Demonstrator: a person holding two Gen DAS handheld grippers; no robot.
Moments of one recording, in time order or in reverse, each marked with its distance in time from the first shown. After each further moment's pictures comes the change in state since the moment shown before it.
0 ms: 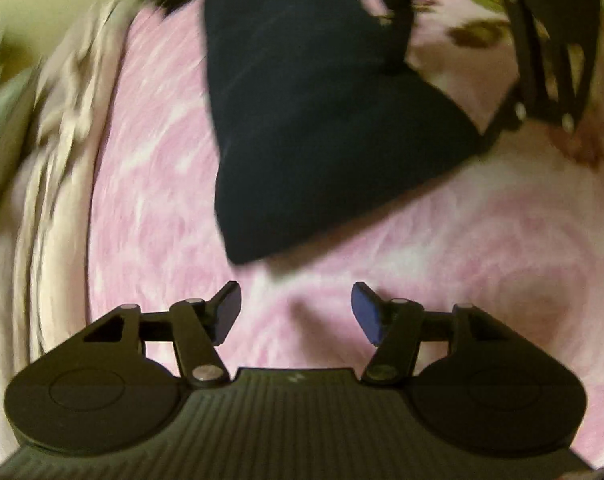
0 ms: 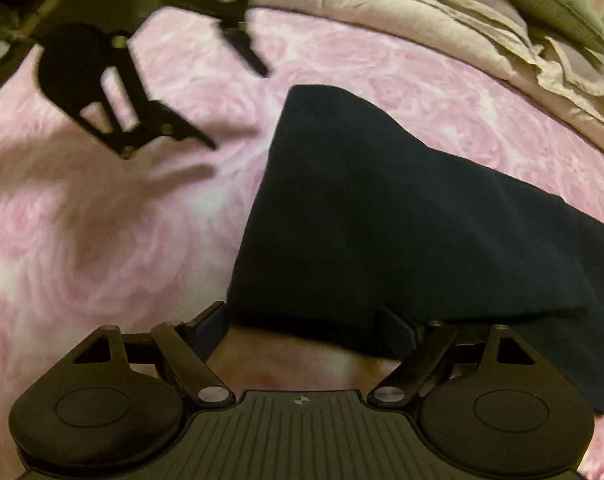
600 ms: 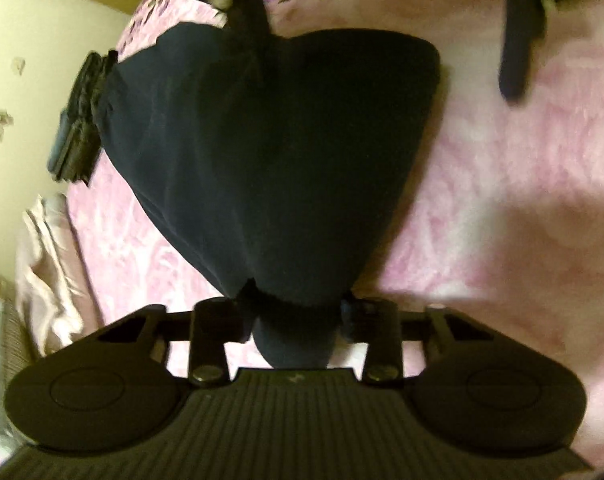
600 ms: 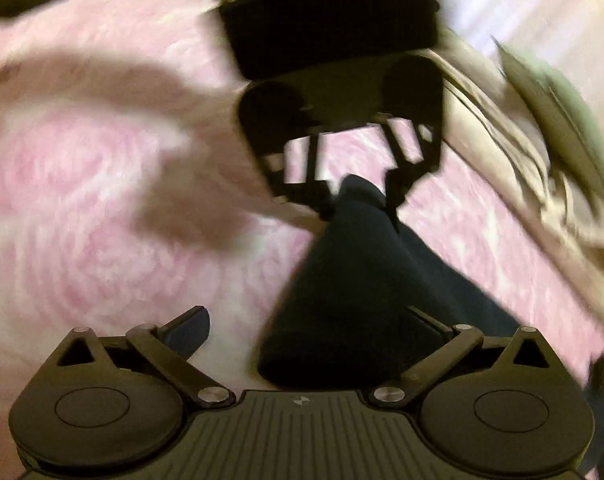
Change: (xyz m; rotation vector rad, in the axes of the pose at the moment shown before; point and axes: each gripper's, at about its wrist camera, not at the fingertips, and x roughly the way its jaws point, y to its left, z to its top) left arm 0.059 0.007 -0.011 0.476 -0.196 -0.045; right arm 0.034 0.055 0.018 -0.379 -0.145 -0.197
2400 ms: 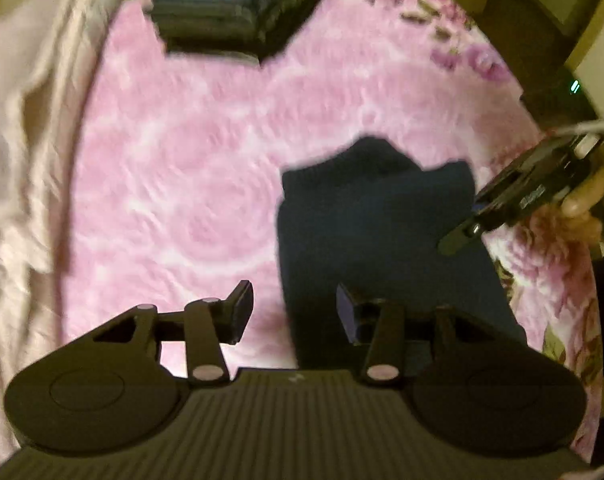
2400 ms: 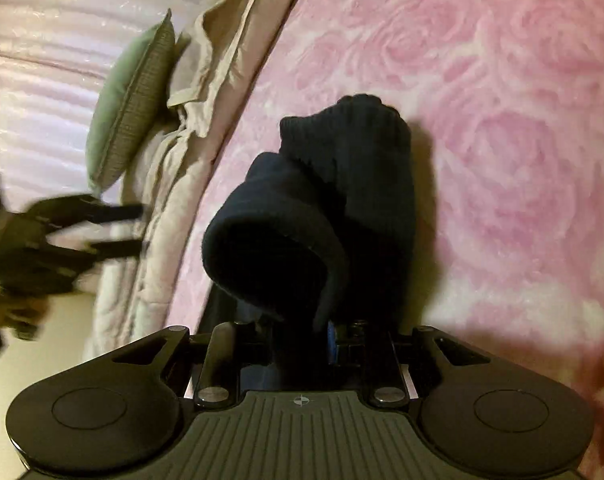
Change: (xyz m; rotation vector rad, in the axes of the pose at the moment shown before) left arm 0.104 0.361 0.127 -0.909 0.158 -0.359; right arm 0.009 -0.335 -0.290 1.773 -0.188 0.485
